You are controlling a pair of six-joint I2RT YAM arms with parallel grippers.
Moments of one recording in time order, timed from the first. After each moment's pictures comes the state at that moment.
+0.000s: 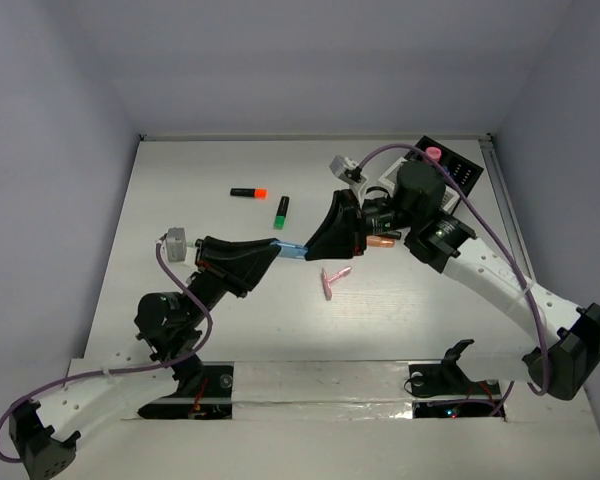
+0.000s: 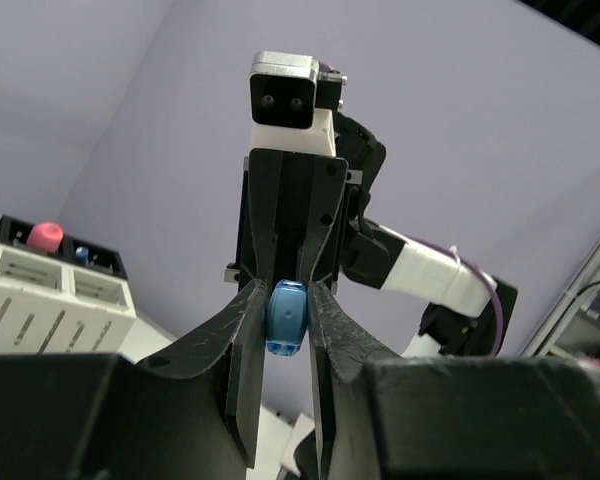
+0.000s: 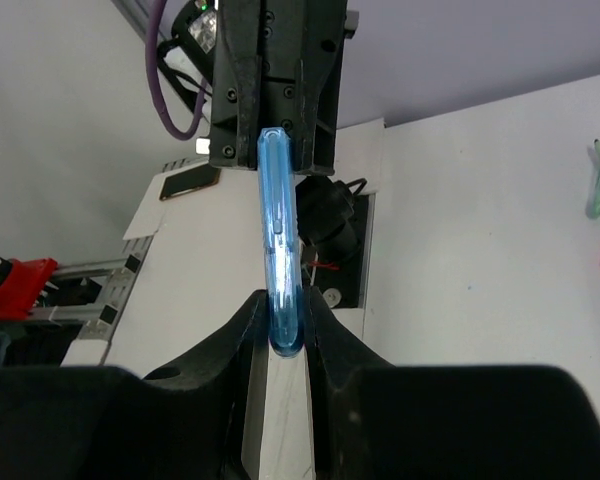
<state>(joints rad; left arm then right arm) -0.85 0.51 0.35 0.76 0.09 -0.76 0.71 1.24 1.16 0.11 -1.04 0.42</state>
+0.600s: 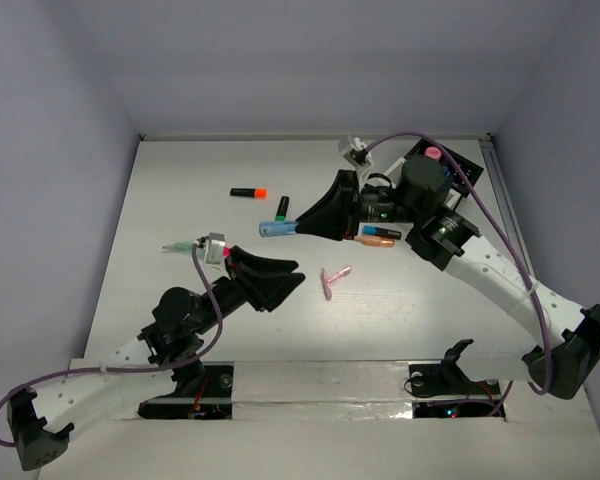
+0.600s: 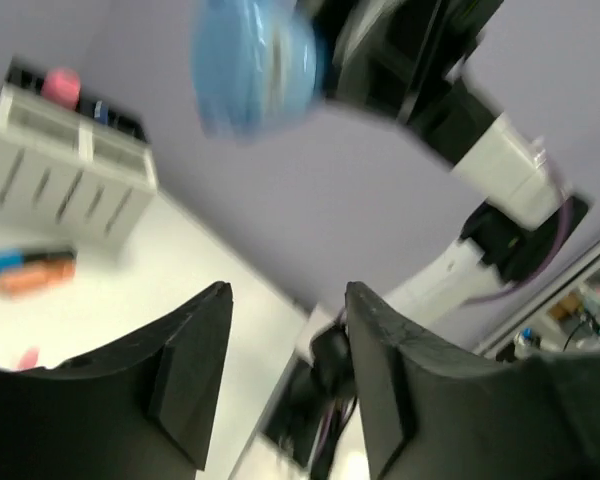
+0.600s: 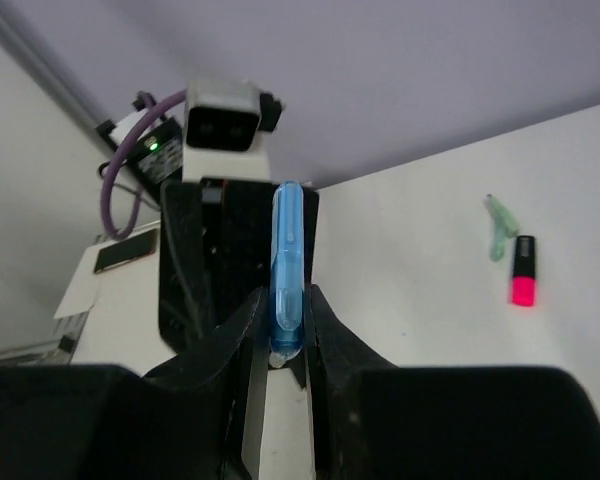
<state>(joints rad) -0.96 0.50 0.35 0.53 0.03 -0.71 0.72 1.26 1.26 0.10 -0.83 0.42</state>
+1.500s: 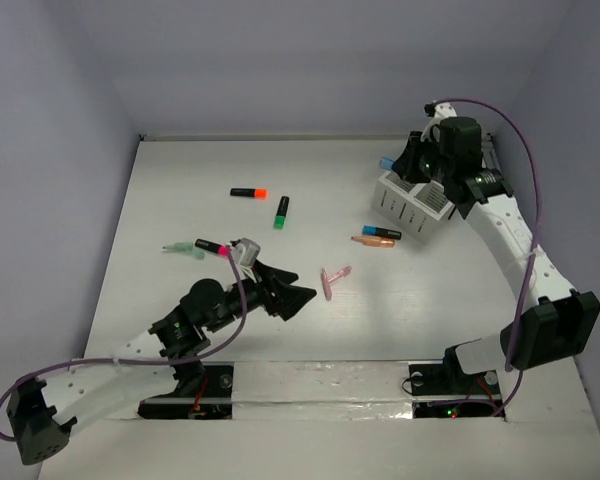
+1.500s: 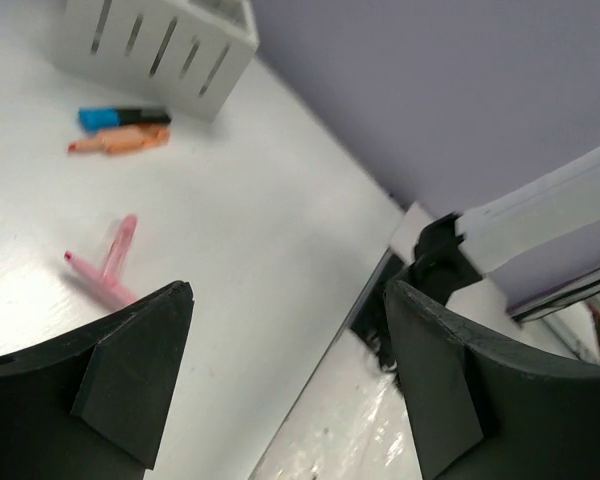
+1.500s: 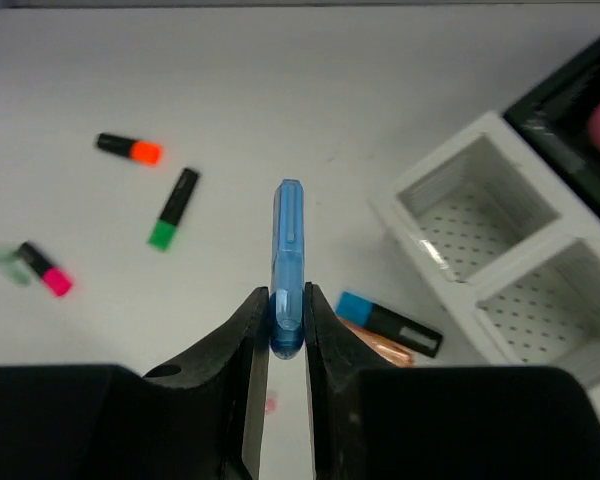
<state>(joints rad) -0.97 0.55 0.34 0.25 0.04 -0.62 0.24 1.38 1.38 -0.43 -0.20 0.27</state>
